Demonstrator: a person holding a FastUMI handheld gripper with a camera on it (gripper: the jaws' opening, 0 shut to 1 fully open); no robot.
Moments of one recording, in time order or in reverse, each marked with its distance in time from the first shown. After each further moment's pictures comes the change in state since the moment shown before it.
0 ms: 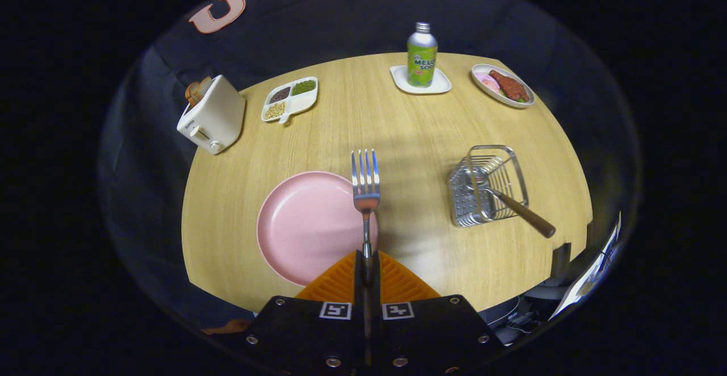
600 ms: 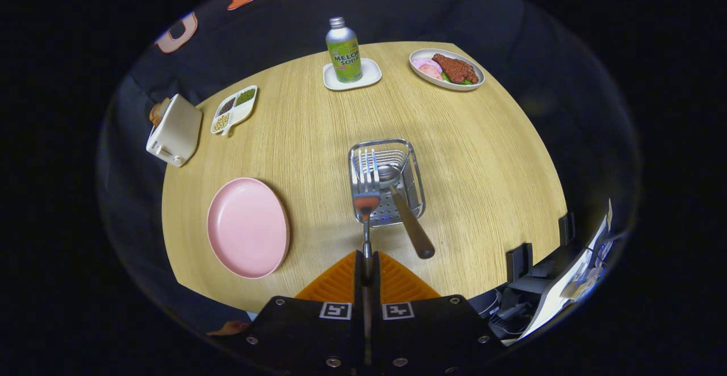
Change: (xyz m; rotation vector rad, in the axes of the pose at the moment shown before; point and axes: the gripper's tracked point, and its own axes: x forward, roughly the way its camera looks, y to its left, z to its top) arm 0.003 -0.108 0.005 0.049 0.074 -0.070
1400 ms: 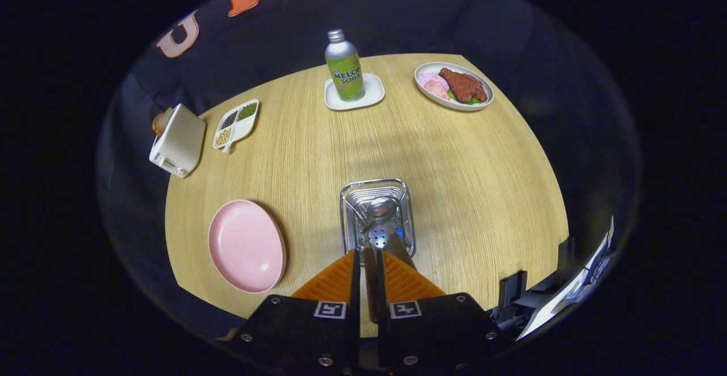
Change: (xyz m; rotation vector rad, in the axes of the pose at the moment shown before) arm -0.004 -0.002 0.052 -0.006 -0.114 0.056
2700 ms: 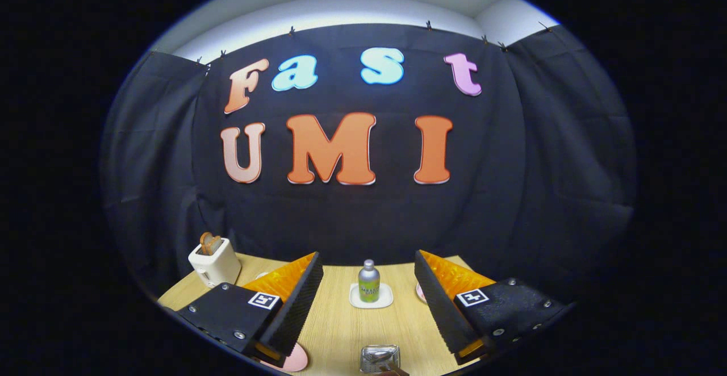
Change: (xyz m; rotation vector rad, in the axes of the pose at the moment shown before) arm -0.230 0.047 0.189 -0.155 -1.112 0.029
